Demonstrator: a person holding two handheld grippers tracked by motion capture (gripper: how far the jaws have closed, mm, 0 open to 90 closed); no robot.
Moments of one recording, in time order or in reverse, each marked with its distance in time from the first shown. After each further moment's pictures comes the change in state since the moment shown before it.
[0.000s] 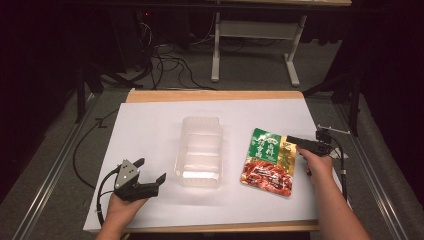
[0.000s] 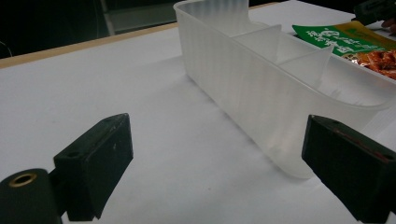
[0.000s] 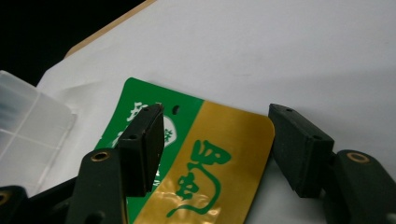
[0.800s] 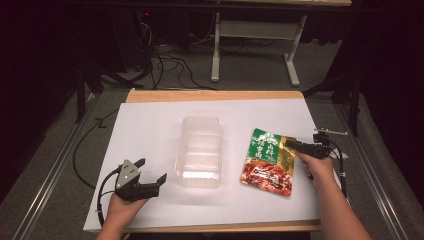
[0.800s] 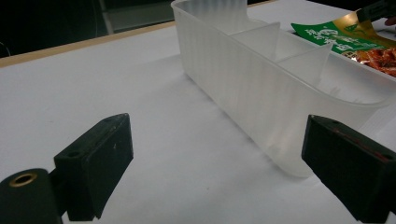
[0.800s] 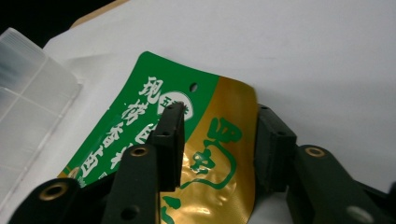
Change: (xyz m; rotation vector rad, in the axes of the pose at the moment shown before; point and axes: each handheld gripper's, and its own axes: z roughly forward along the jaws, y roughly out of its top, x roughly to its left) left arm -0.001 0.000 0.001 0.006 -0.004 0.005; right arm 0.008 -0.007 -0.002 0.051 0.004 -0.120
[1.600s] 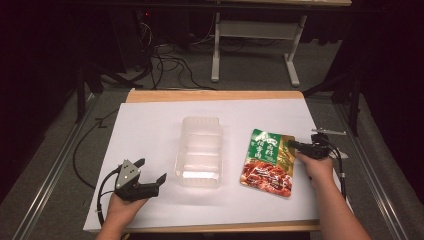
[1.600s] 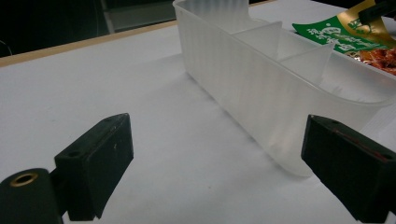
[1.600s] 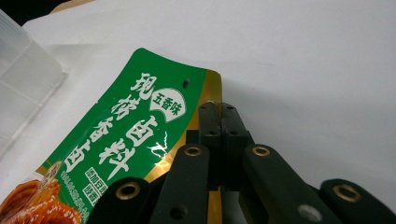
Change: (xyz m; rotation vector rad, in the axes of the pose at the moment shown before) left arm 0.001 0.000 0.000 0.003 0.005 -0.001; right arm 0.016 -0.002 -0.006 -0.028 -0.084 -0.120
